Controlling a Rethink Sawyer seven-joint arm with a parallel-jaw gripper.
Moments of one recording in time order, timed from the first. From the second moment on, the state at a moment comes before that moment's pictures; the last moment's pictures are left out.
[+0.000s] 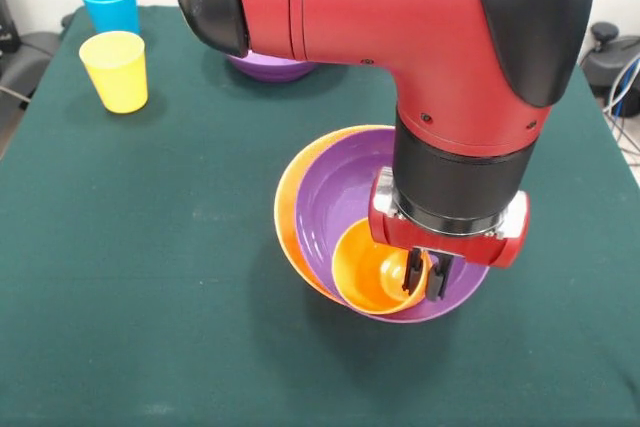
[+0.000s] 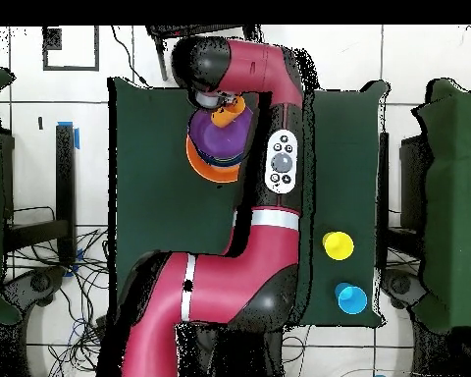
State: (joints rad) arm -0.12 0.05 0.00 0.26 0.02 1.28 1.90
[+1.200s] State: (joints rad) arm -0.12 -0.33 -0.03 0.79 0.04 1.20 1.90
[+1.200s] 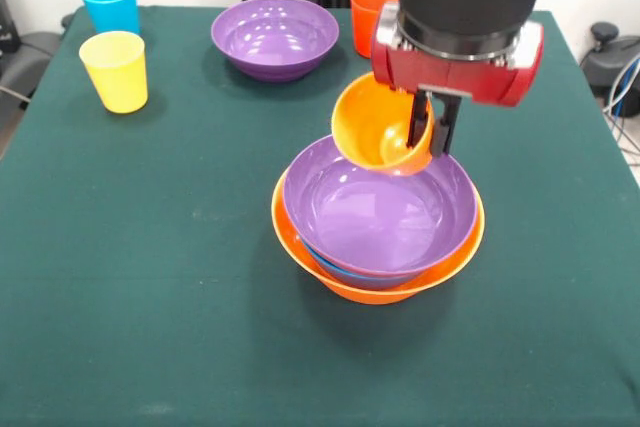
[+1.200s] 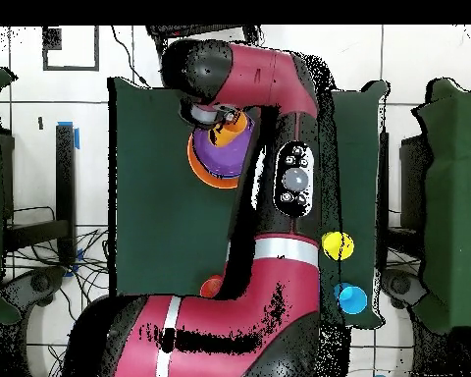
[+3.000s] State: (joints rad) arm -0.19 -0.35 -0.03 1.05 0.04 0.87 1.90
